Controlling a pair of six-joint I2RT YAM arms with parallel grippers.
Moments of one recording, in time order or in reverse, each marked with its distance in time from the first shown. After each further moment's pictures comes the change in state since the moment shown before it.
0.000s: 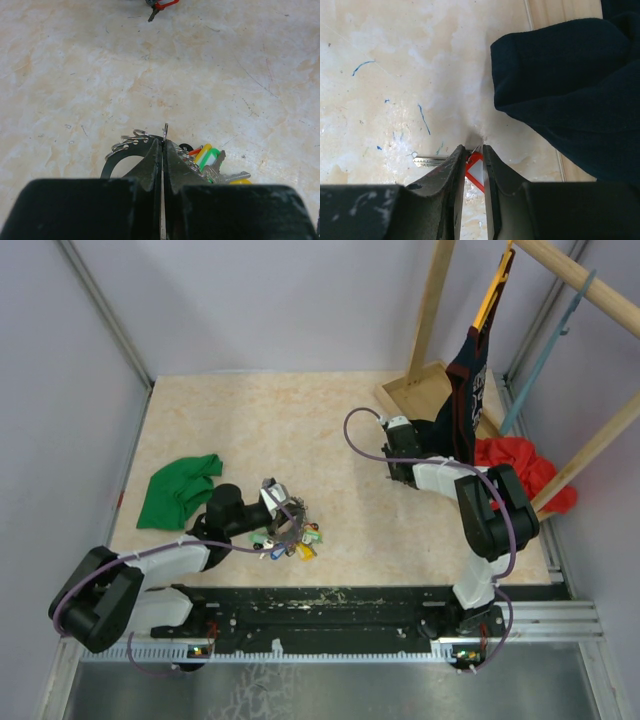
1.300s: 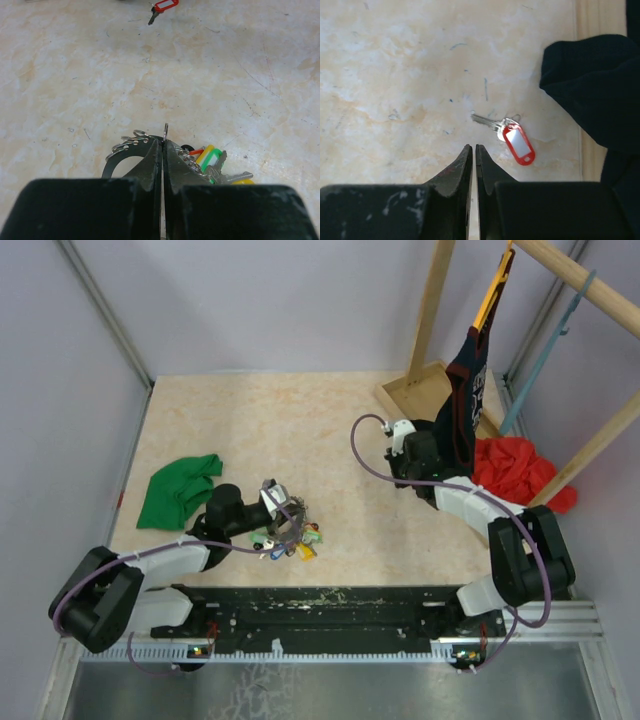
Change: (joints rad) left arm 0.000 0.002 0.000 0.009 0.006 0.026; right arm -0.028 -0.308 -0.177 0.030 -0.338 -0.086
